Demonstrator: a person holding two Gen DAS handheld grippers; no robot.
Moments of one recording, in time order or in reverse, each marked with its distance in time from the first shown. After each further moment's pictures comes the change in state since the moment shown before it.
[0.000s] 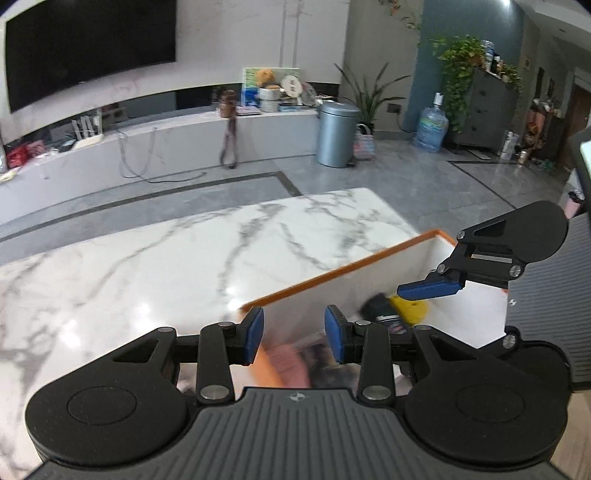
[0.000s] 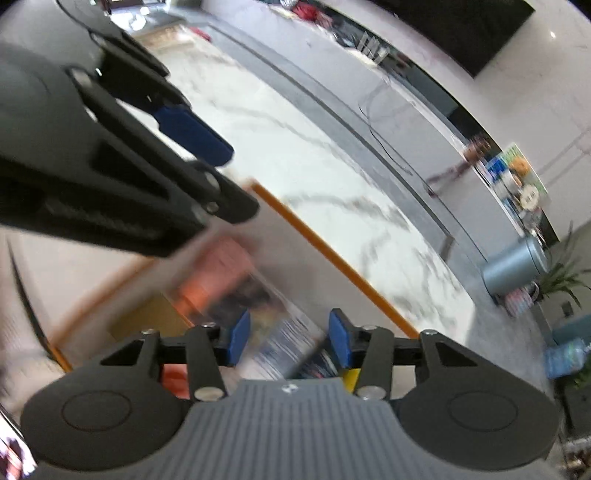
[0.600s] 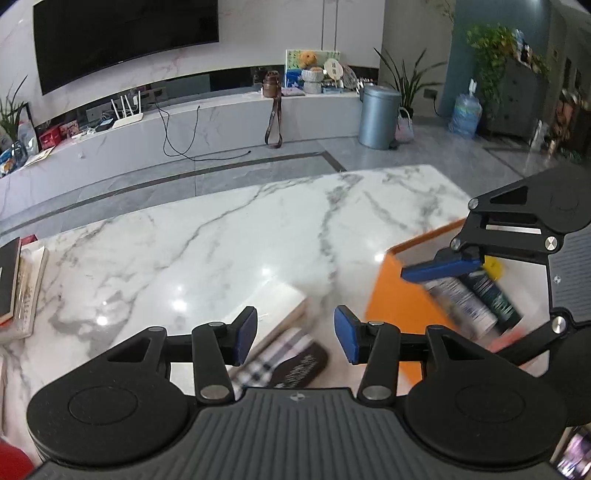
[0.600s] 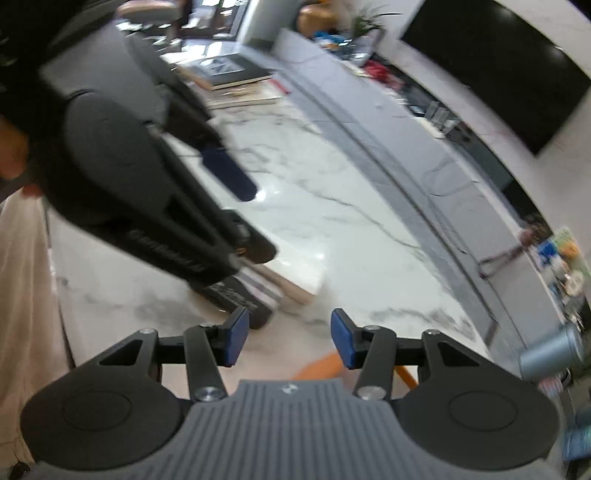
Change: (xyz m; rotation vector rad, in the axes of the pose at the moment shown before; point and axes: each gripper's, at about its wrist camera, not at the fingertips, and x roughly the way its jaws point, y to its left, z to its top) left arm -0.006 0.108 -0.032 0.000 0.063 0.074; right arm 0.028 0.074 0.081 -0.165 -0.143 0.152
